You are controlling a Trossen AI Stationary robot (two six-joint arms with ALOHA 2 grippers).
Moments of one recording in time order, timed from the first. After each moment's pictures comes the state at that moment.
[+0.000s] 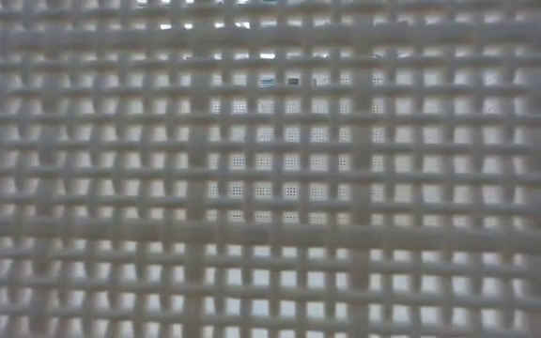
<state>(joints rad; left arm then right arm) 0.04 1.02 1.29 -0.19 -0.15 -0.01 -0.96 2.02 1.96 -1.29 -0.11 0.68</state>
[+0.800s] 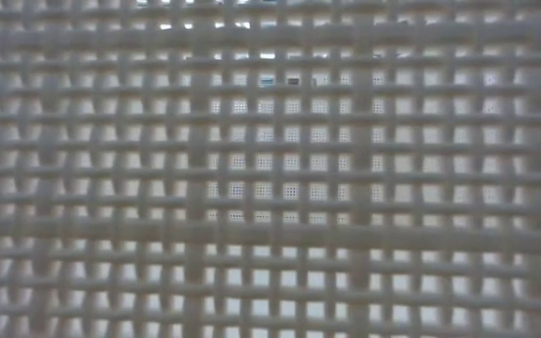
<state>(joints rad) 0.04 1.02 1.29 -0.19 -0.15 -0.01 -0.97 2.02 1.96 -1.39 0.10 0.65</state>
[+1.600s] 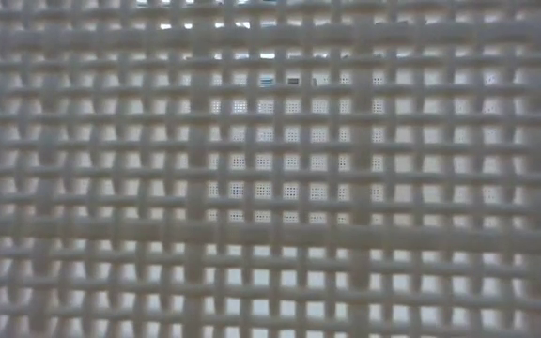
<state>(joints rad) 0.04 1.02 1.29 -0.19 -0.15 0.00 -0.90 2.02 1.96 -1.39 0.25 0.74</state>
